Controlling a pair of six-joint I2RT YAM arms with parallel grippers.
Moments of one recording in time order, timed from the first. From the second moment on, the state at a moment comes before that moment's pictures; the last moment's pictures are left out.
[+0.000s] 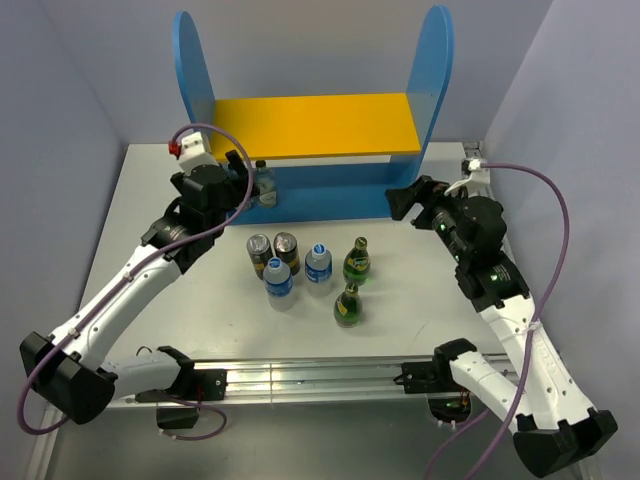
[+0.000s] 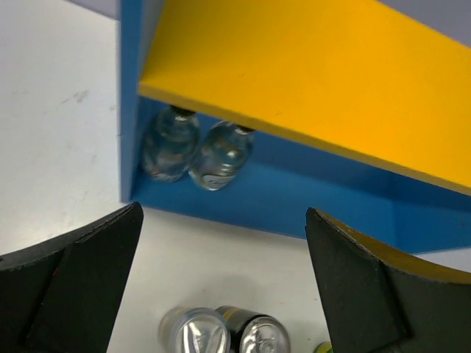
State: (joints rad) left arm -0.55 1.19 1.16 -0.28 -0.55 -0.58; right arm 0.26 0.80 0.92 -0.22 -0.05 0.52
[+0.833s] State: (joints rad) left arm -0.87 0.94 1.11 -0.48 -0.73 -0.59; right arm 0.92 0.97 0.76 -0.30 0.66 0.57
